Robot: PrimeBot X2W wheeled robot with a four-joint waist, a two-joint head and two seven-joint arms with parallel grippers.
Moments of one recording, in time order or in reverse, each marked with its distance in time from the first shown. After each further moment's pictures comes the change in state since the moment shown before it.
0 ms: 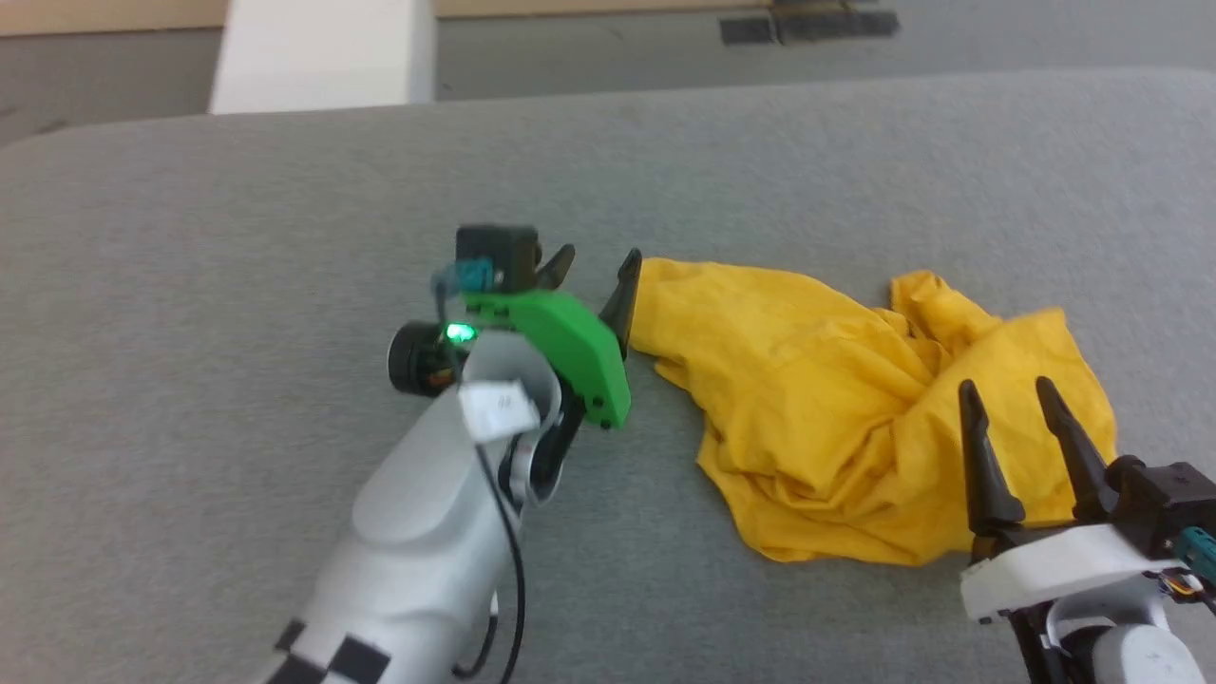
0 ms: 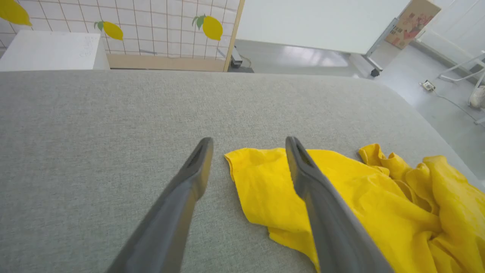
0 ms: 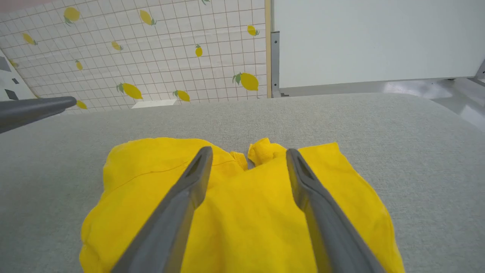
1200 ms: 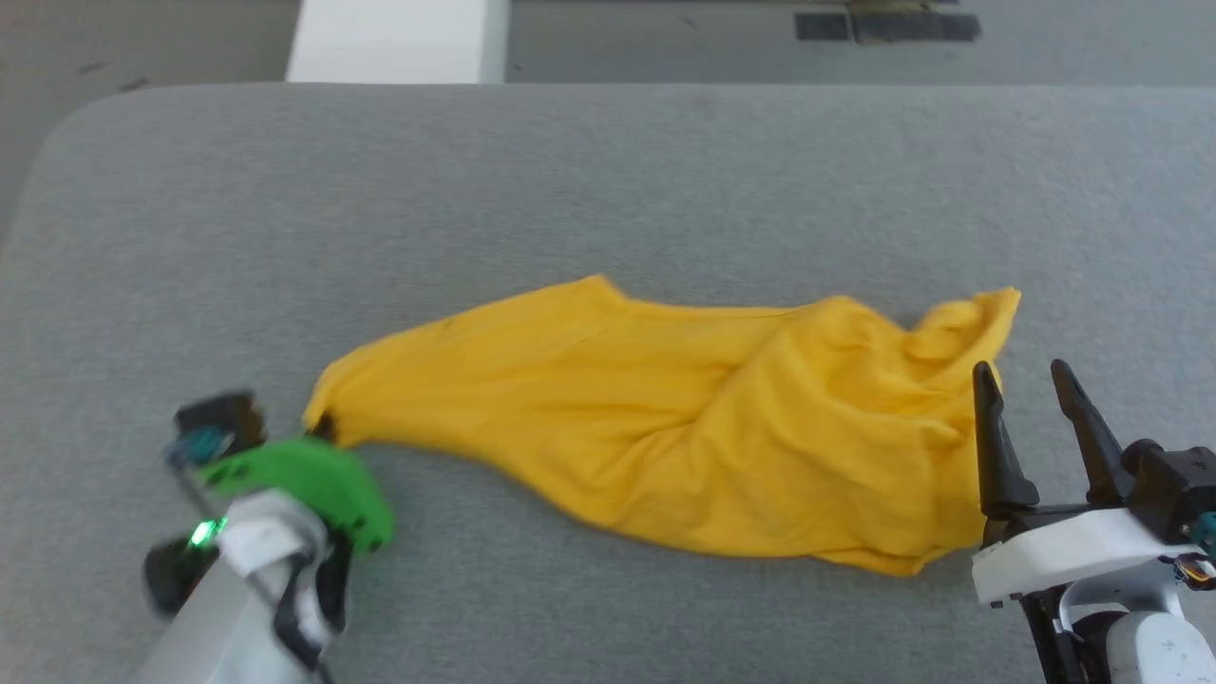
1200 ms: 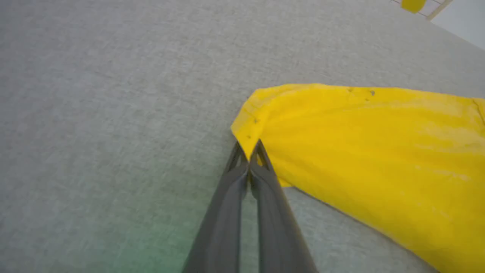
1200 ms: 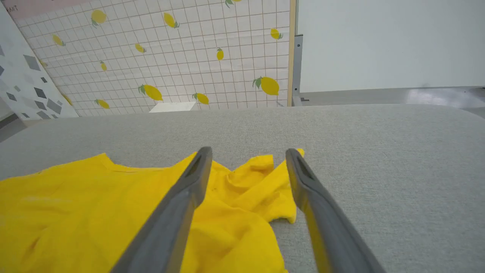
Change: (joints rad) left arm 0.327 0.293 0.149 -0.149 -0.174 0.257 -0.002; right arm -0.024 0.000 -0.015 -0.009 0.006 0.000 0.013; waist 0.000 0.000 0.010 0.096
